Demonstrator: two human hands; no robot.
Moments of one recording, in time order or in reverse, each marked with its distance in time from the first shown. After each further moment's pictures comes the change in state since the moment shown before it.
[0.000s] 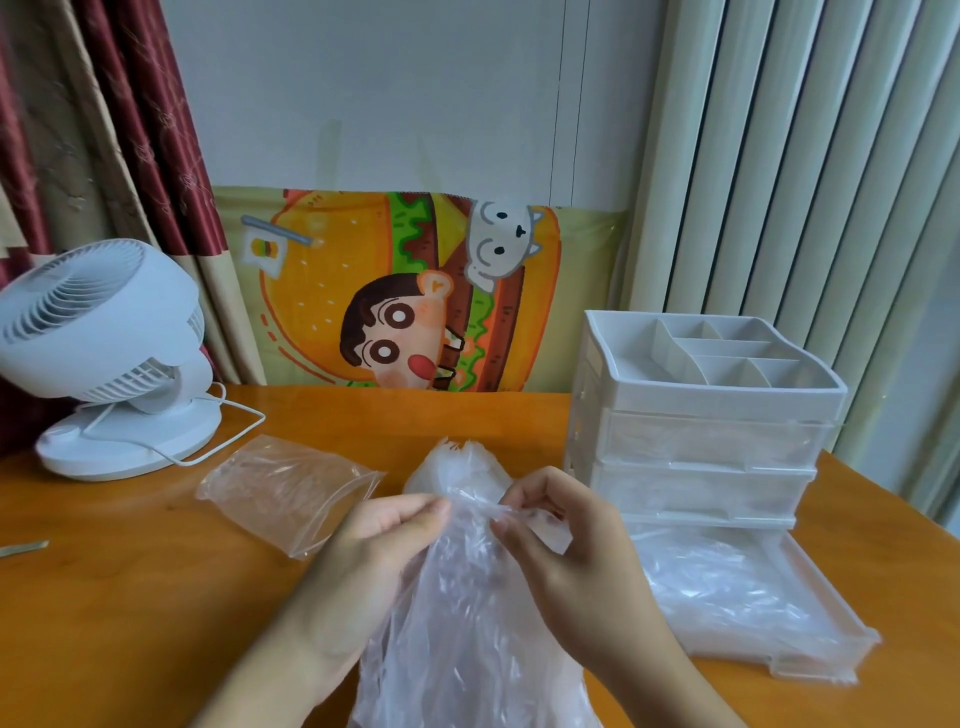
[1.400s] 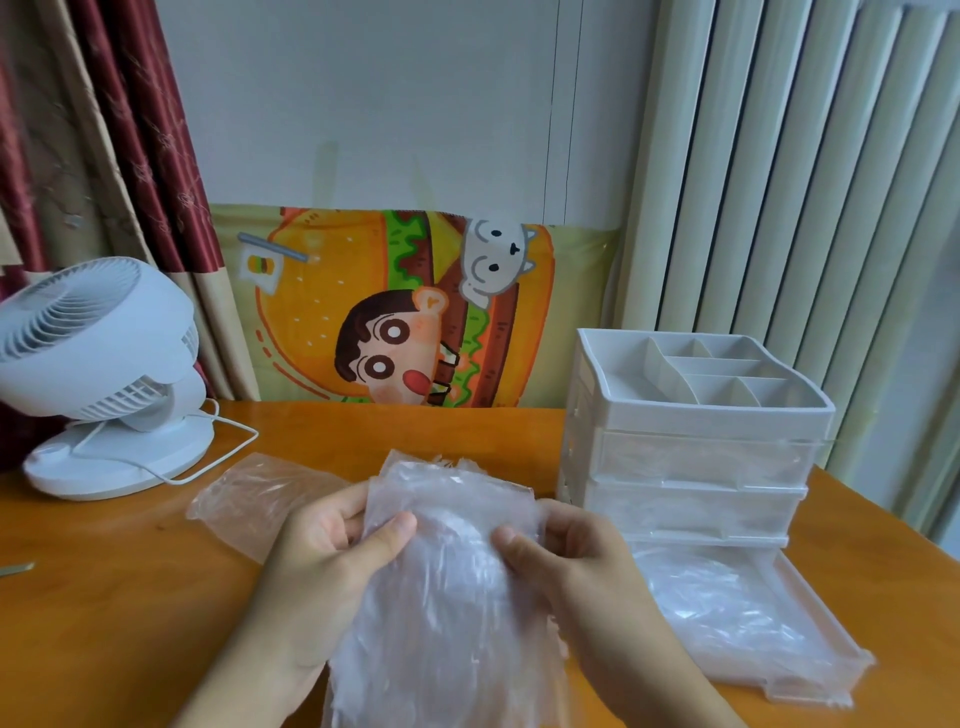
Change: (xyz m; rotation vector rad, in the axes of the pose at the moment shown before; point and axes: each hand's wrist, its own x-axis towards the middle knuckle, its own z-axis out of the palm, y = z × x) left_hand 0.003 0.000 -0.015 -0.091 0.264 0.128; right_hand 0.004 0.003 -0.007 0.435 -0.104 0.353
